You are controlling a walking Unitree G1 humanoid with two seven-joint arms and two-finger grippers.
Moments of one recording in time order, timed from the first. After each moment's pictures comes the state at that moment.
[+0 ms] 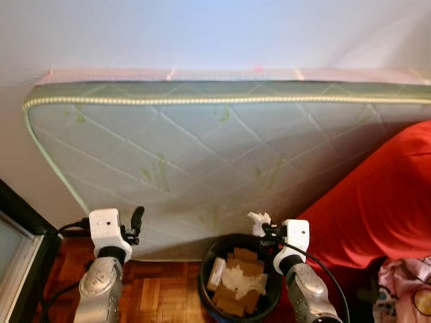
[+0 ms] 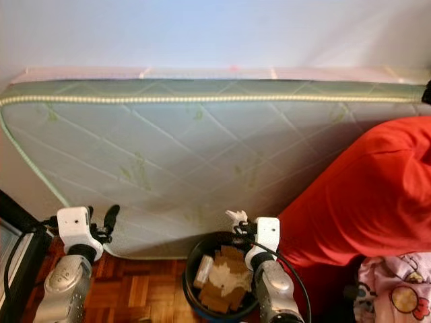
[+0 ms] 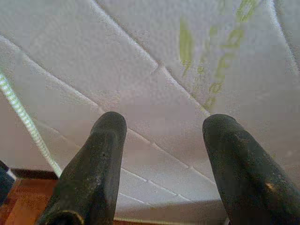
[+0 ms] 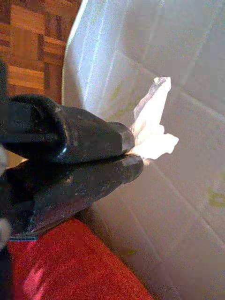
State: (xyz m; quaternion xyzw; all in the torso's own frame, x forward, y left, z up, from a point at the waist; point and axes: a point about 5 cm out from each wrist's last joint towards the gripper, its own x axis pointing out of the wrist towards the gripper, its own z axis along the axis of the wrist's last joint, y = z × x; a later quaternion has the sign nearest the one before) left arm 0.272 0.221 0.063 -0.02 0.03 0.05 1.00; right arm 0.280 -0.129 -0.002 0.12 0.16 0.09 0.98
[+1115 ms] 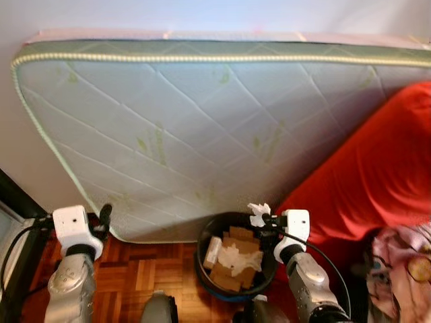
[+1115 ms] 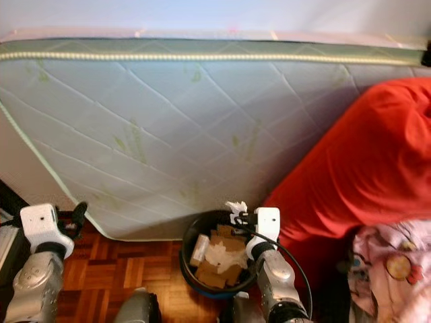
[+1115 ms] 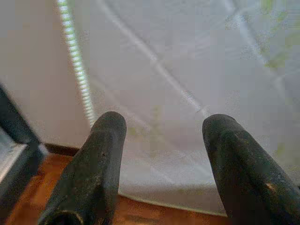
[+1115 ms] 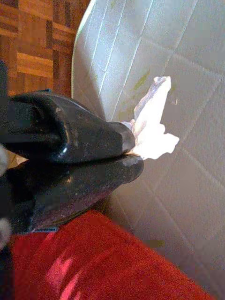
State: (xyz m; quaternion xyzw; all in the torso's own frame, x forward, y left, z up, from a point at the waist) left arm 0.275 0.263 0.080 -0.01 0.01 0.11 0.99; right arm 0.297 -0.132 0.015 0.11 0.14 0.10 0.98
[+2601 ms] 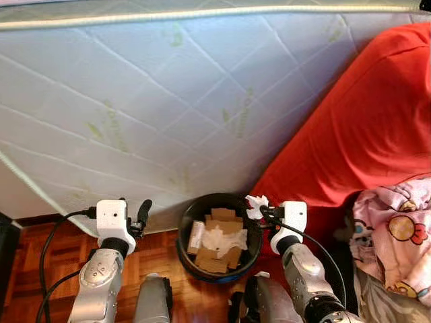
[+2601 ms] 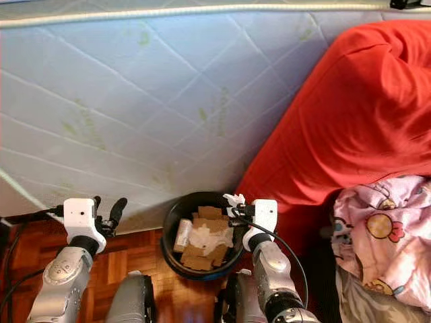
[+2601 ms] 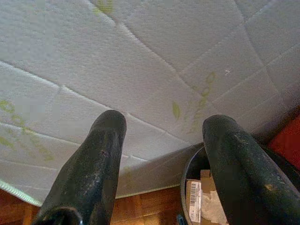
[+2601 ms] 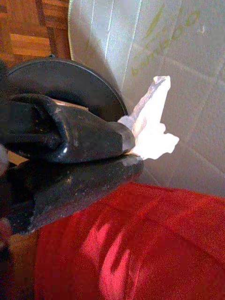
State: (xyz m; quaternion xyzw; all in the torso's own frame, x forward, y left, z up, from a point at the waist) left arm 0.278 0.211 0.083 0.02 0.01 0.00 1.00; right arm 0.309 -0.124 0.024 0.12 0.13 0.10 0.98
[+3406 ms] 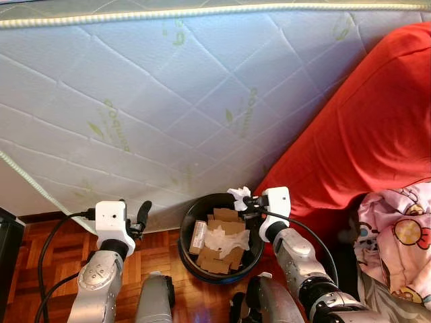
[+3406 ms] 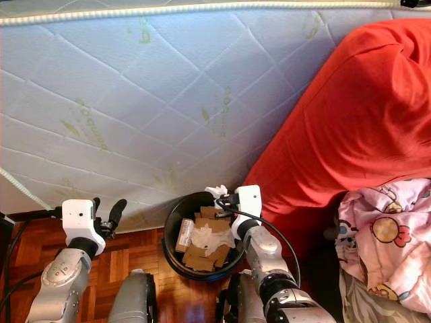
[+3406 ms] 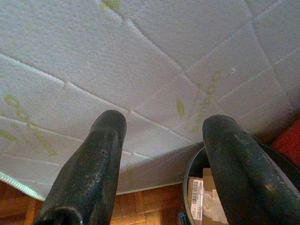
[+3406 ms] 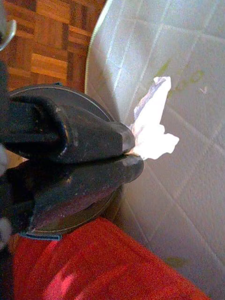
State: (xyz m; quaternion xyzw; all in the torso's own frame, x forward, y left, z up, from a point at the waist) left arm 0.274 0.210 0.086 0.02 0.01 0.00 1.00; right arm 0.327 -0.102 0.043 0.08 0.14 0.19 0.97
